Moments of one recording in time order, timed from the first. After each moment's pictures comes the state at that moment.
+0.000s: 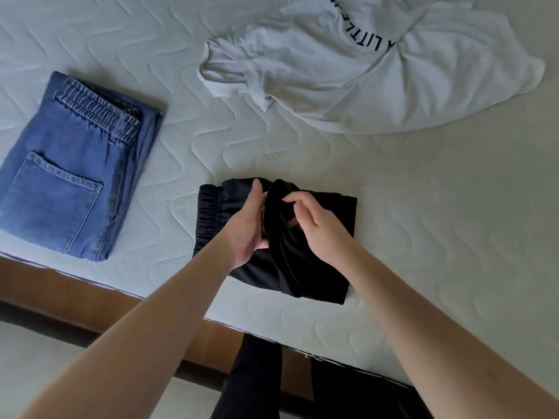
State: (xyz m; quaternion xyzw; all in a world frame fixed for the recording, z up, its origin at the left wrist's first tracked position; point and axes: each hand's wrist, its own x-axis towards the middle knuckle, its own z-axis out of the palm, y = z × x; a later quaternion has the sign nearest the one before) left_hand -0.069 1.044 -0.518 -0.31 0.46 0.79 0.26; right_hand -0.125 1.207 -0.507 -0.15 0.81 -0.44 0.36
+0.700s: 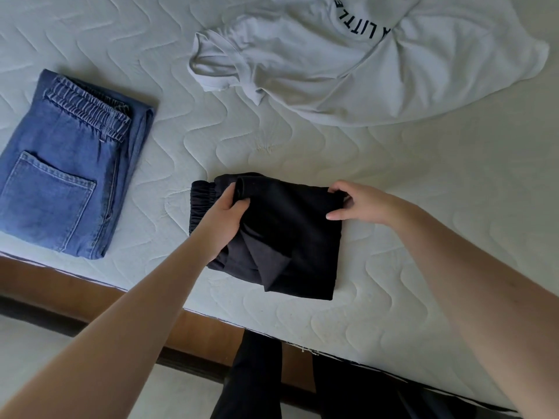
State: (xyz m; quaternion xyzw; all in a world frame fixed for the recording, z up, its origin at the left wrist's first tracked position) left_hand -0.062 1.023 -0.518 -0.33 0.70 0.60 0.20; right_hand -0.218 1.289 -0.563 -0.17 0.81 -0.25 0.50
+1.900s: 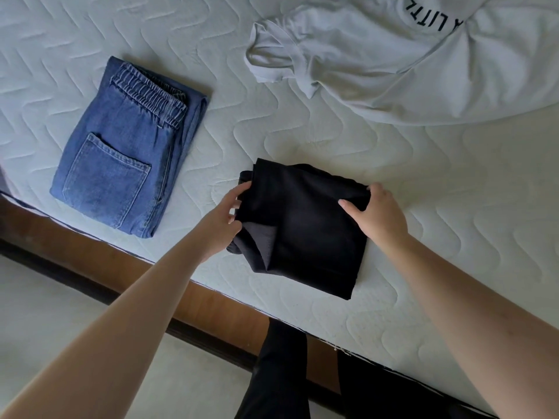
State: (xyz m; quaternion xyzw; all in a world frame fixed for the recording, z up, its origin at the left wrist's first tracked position) left_hand 0.003 0.941 -0.527 -0.33 0.73 0.54 0.26; right_hand -0.151 1.222 -0.579 -0.05 0.94 -0.19 0.28
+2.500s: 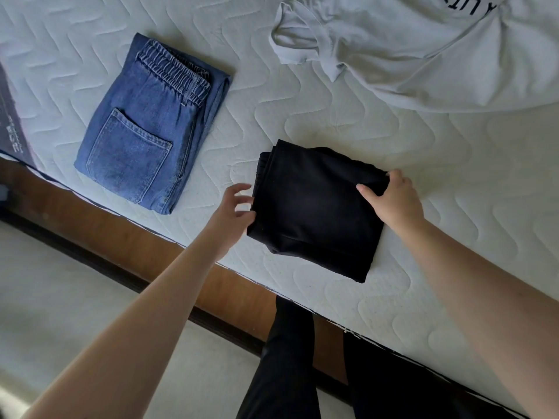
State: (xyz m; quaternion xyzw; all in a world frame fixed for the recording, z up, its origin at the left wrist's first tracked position) left_hand 0.044 0.954 -0.525 -0.43 0.65 0.61 0.15; right_hand -0.147 1.218 -0.578 -0.03 0.94 -0.19 0.28
